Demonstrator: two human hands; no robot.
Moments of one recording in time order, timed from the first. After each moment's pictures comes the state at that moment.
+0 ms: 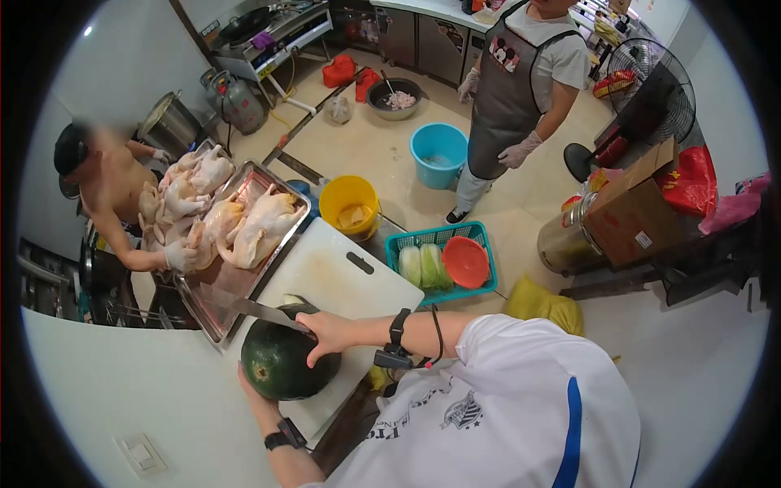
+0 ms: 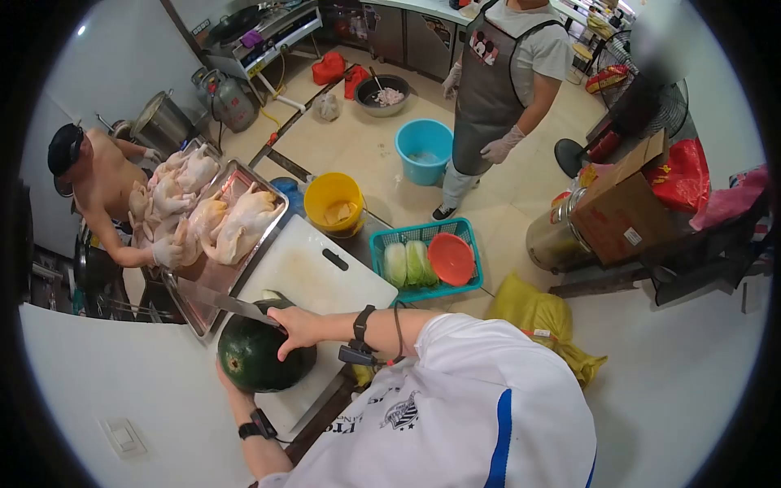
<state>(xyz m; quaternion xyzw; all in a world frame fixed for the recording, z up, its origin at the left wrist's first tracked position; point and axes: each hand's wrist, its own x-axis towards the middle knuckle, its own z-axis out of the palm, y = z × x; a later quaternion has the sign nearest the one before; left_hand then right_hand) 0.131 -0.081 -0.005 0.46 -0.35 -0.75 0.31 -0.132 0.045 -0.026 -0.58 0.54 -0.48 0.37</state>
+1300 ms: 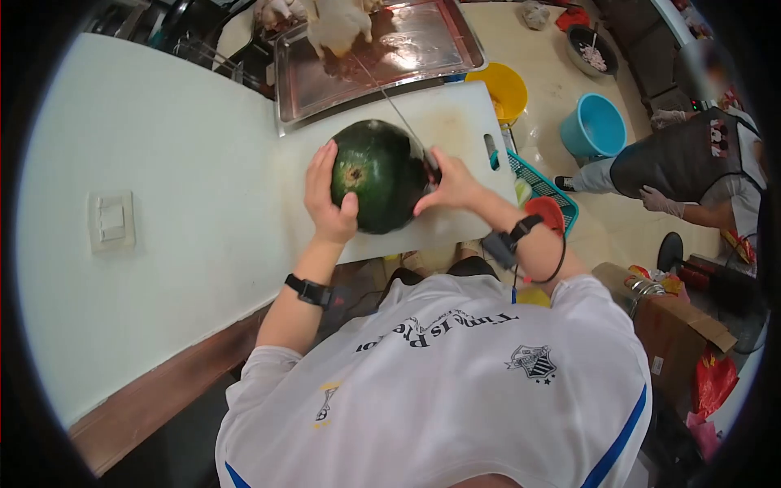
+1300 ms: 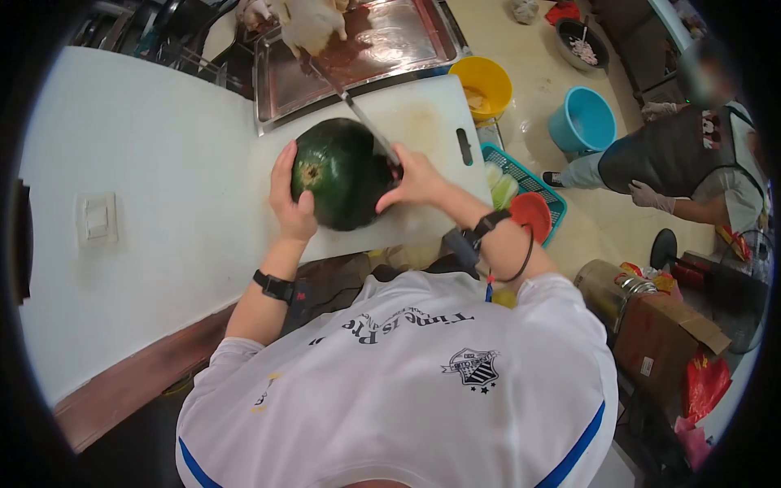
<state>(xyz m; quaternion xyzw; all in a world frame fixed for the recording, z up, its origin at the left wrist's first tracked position) 0.077 -0.013 0.043 0.34 -0.82 -0.19 0.42 -0.178 0.040 -0.059 -0.62 0.52 -0.43 0.39</state>
